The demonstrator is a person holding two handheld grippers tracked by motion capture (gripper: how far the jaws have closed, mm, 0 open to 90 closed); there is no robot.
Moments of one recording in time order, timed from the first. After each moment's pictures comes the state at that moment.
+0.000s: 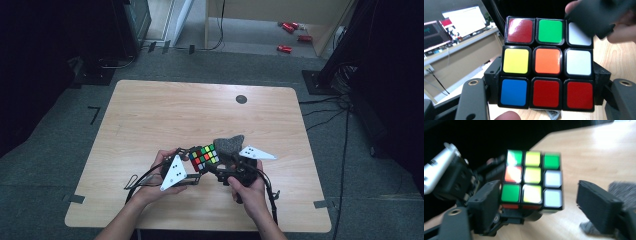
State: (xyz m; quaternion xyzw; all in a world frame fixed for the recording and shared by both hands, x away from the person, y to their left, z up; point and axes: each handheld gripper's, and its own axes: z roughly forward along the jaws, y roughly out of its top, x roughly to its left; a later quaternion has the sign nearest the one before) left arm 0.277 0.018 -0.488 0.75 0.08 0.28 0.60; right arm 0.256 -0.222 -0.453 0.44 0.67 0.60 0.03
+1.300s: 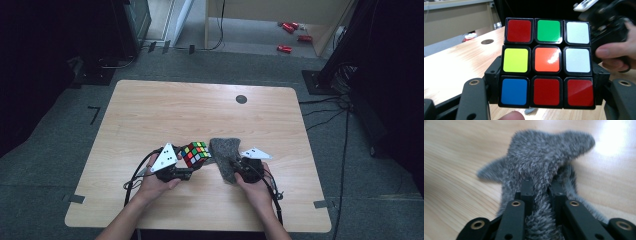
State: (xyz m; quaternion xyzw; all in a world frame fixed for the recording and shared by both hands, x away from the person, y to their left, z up) left arm 0.291 0.038 -0.474 0.78 0.19 0.16 0.58; right arm 0.279 -0.249 -0.506 0.52 0.73 0.41 0.17
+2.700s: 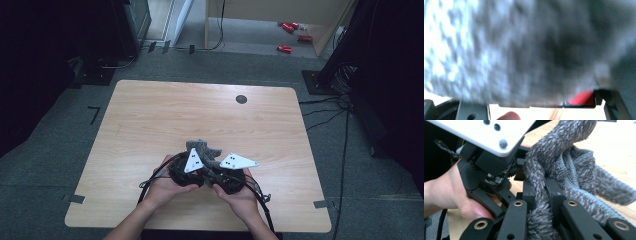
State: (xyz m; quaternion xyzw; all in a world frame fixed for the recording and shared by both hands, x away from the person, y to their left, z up) left arm 0.284 -0.011 -0.480 0.88 0.20 0.16 0.40; right arm 0.242 -0.188 -0.457 0.37 0.75 0.54 0.09
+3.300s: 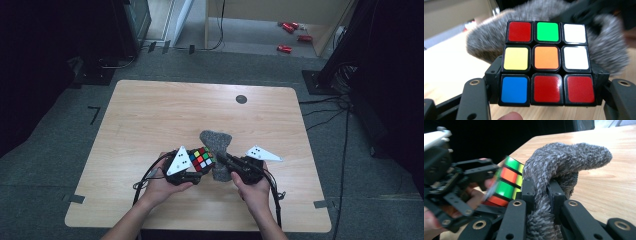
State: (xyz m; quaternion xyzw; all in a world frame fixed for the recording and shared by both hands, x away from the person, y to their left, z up) left arm 0.280 0.011 -0.469 0.81 0.17 0.18 0.53; right arm 0.259 -0.239 -0.461 0.45 0.67 0.59 0.08
